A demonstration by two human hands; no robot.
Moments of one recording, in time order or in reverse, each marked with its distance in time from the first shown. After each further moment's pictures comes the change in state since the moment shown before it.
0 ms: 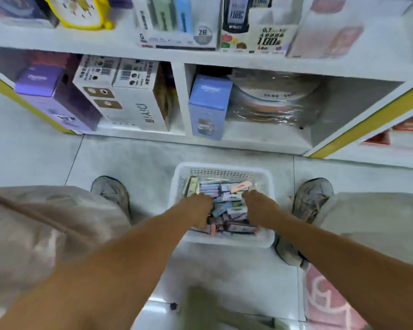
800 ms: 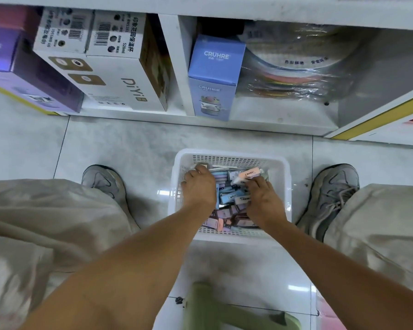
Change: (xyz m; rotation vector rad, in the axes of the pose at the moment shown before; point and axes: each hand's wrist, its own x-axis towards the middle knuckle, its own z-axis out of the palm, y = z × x) left_hand 0.059 -0.001 0.027 -0.174 0.350 -0.437; right_hand 0.023 -0.011 0.044 0.209 0.332 0.036
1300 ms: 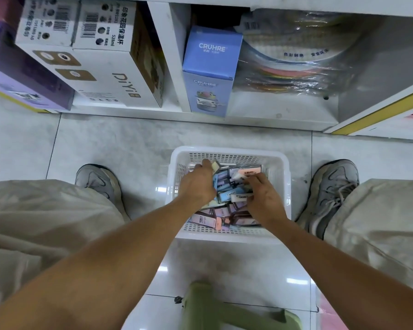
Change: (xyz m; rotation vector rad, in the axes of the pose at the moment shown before) left_hand 0.012 -0.013 -0.009 -0.253 -0.017 0.199; right_hand 0.002 0.006 0.006 0.198 0.083 -0.003
